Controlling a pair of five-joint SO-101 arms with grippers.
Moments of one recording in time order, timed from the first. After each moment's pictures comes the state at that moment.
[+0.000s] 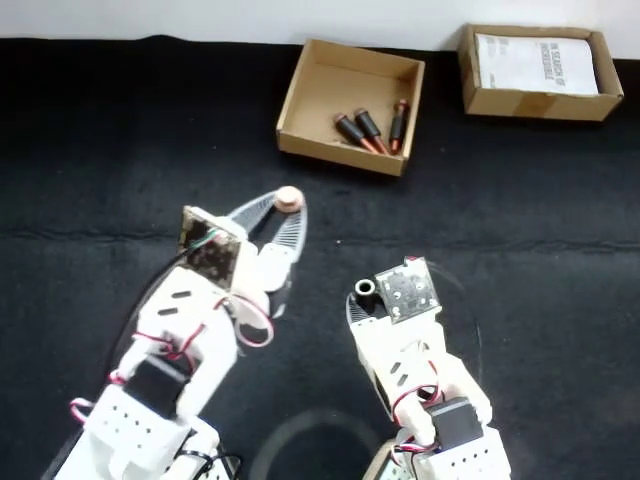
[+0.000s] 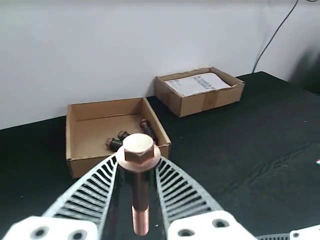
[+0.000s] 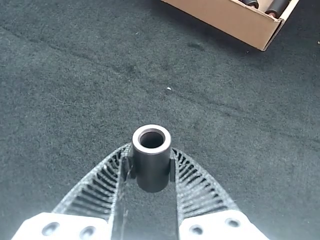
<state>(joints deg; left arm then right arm) 25.1 -73.5 69.7 17.7 6.7 -25.6 -104.2 95.2 49.5 3.1</state>
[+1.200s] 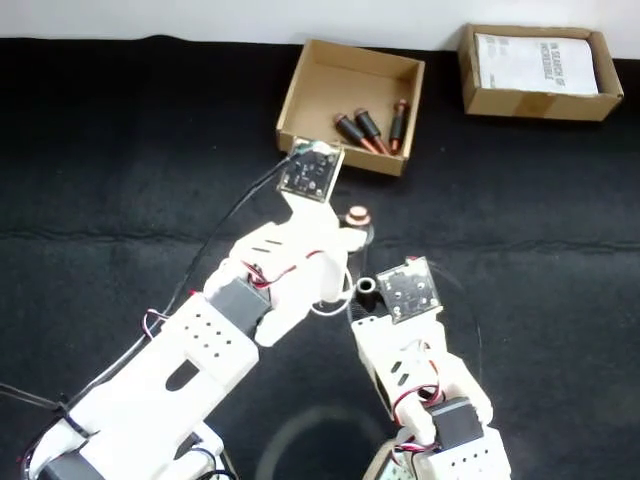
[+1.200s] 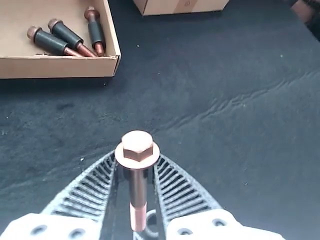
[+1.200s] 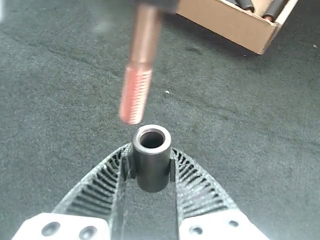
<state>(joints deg) 33.5 -36.5 46.6 27.9 22.0 -24.8 -104.2 95.1 48.8 3.3</state>
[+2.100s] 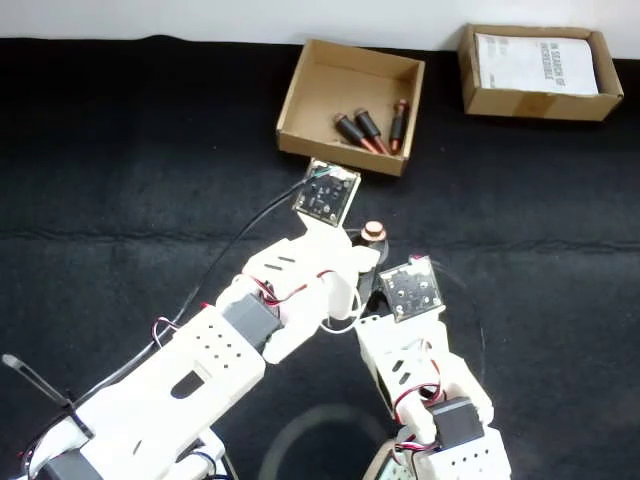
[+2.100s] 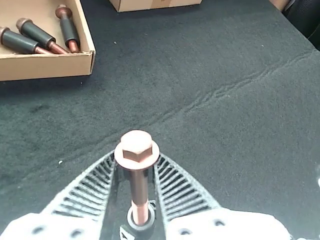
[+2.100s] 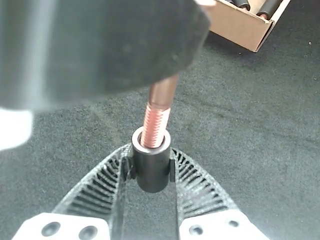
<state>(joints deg) 37.4 -36.5 52.4 20.1 21.5 -24.1 -104.2 95.1 48.8 3.4</state>
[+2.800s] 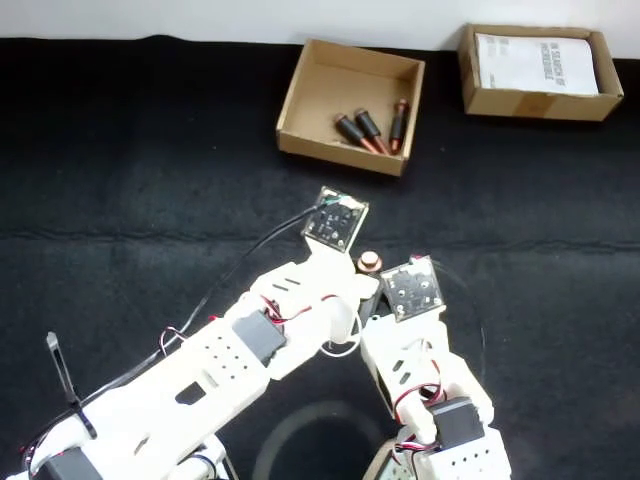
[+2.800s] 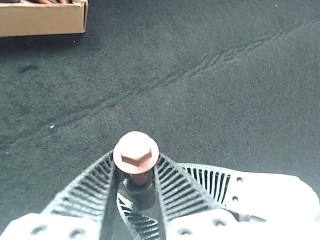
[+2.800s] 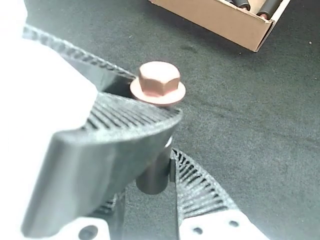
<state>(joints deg) 40.6 -36.4 58.9 19.7 21.6 -24.0 -104.1 95.1 48.8 3.4</state>
